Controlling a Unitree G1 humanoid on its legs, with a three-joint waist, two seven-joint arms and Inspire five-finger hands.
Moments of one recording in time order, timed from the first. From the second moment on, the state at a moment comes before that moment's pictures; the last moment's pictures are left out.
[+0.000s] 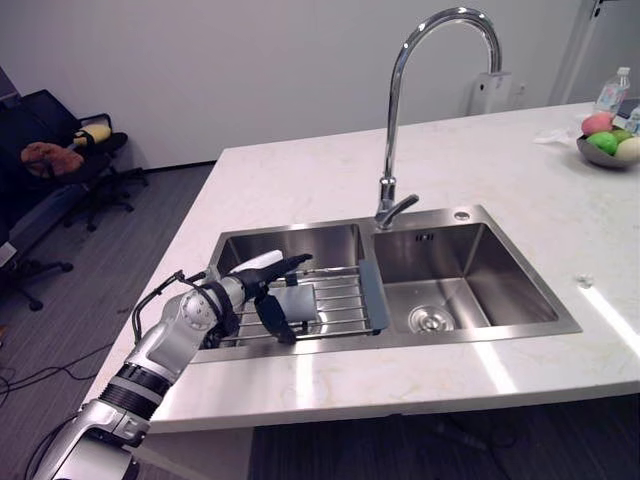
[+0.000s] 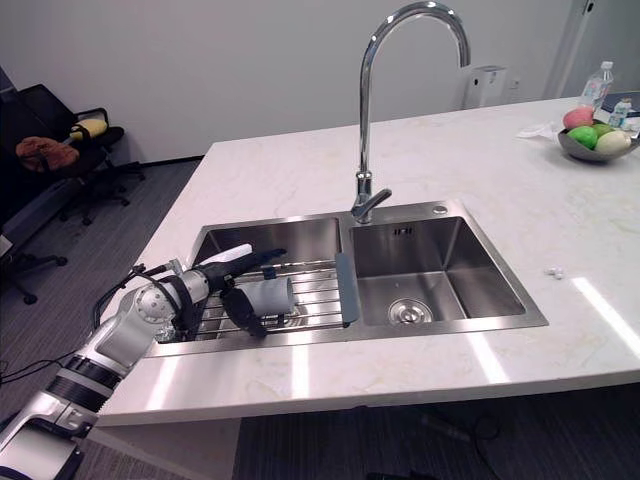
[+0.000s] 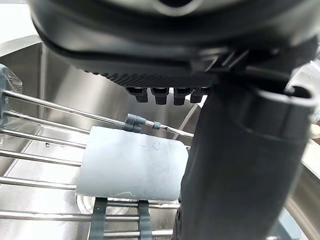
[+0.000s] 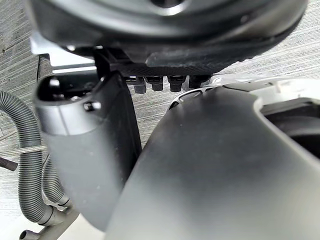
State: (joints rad) left arm -0.43 0.63 -0.33 0.17 0.27 0.07 -0.45; right arm 0.12 -0.21 -0.09 0.97 0.11 0.26 0.22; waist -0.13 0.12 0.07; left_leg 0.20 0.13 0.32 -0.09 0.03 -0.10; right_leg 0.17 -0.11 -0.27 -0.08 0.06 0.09
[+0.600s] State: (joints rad) left arm -0.39 0.56 -0.34 0.21 0.18 0.11 -0.33; right arm 0.09 -0.21 -0.07 0.97 0.10 0.30 0.21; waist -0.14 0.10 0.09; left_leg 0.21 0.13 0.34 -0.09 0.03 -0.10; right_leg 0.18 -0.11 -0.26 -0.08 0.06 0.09
